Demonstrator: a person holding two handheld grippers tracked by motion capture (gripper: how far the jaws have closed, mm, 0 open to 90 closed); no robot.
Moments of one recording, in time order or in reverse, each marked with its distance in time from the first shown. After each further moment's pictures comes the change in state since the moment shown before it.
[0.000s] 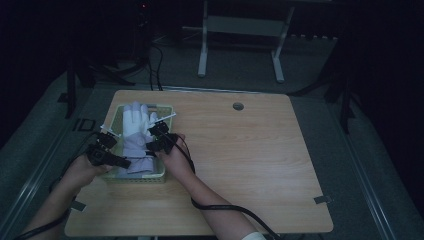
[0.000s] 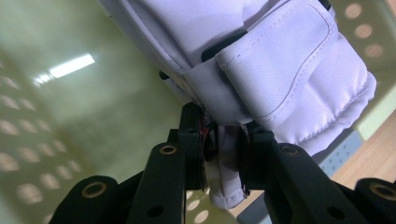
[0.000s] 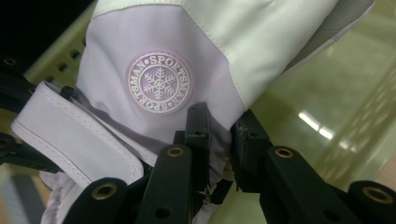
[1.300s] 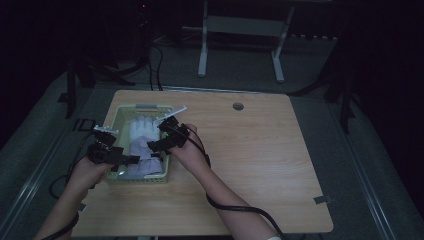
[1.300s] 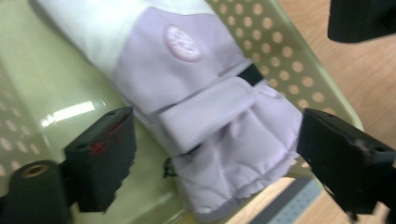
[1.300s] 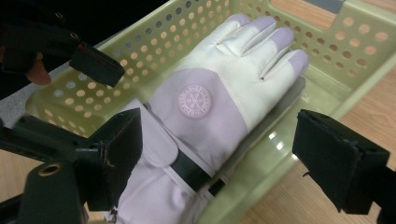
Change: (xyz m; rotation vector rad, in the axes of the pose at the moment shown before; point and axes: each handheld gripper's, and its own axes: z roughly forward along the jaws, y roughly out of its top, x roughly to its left) left arm -0.024 -0.002 -0.012 -0.264 0.033 -0.020; right arm -0.009 0.004 -0.055 -0.084 0.016 -0.206
